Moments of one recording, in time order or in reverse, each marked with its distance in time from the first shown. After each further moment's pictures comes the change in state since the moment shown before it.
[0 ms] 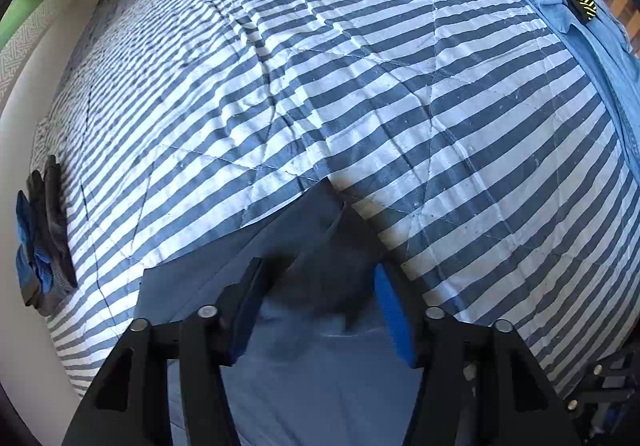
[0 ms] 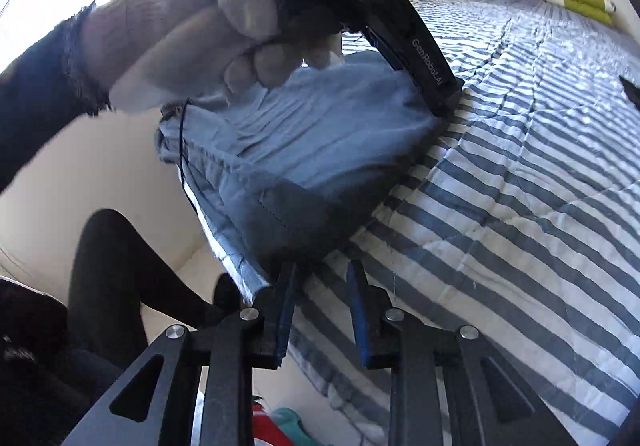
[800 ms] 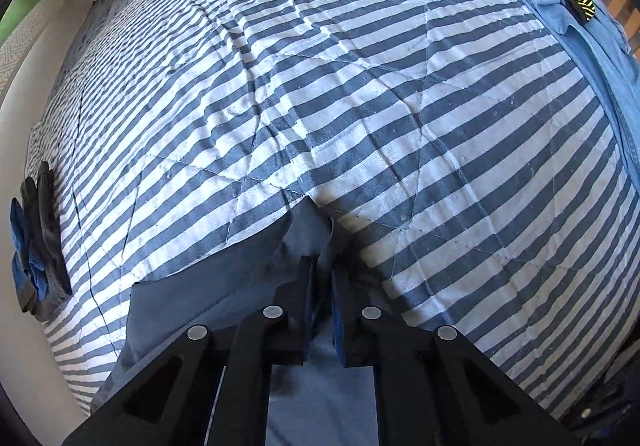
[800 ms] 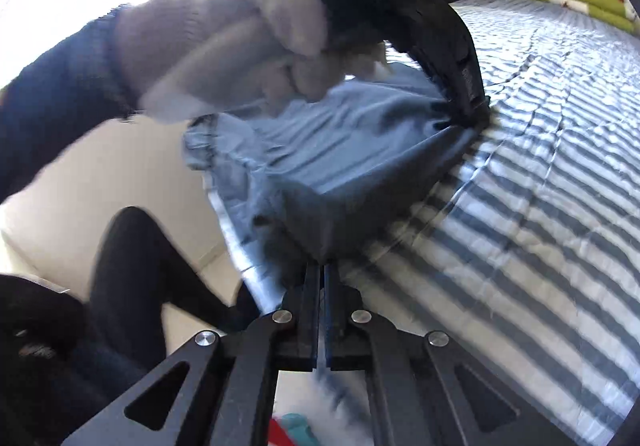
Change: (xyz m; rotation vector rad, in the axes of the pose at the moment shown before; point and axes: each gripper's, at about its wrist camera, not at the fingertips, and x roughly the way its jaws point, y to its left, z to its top) left arm -0.005 -0.016 -0.006 0.034 -0.008 -0.005; right arm -0.008 0.015 -0.004 -0.059 -0.012 0.121
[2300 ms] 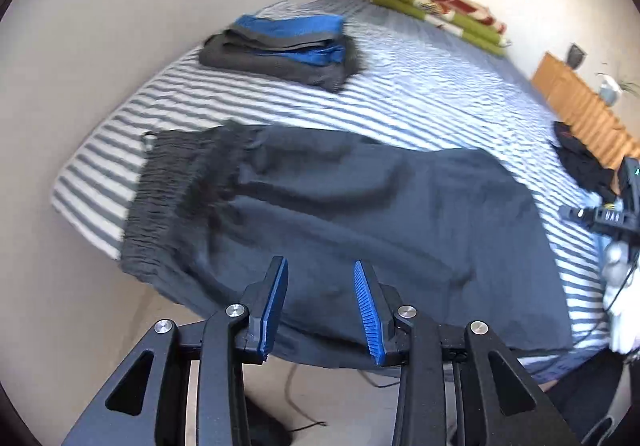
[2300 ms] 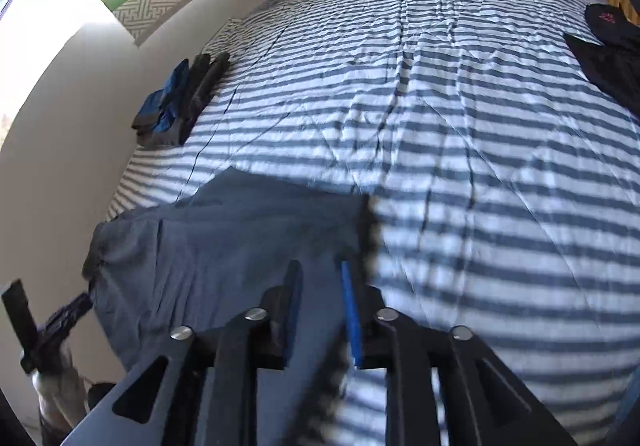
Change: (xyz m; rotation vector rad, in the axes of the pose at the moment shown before) left arm -0.096 0.186 -0.411 -0.818 -0.434 -0.026; right arm 0.020 -0.092 0.125 0.457 0.009 -0.335
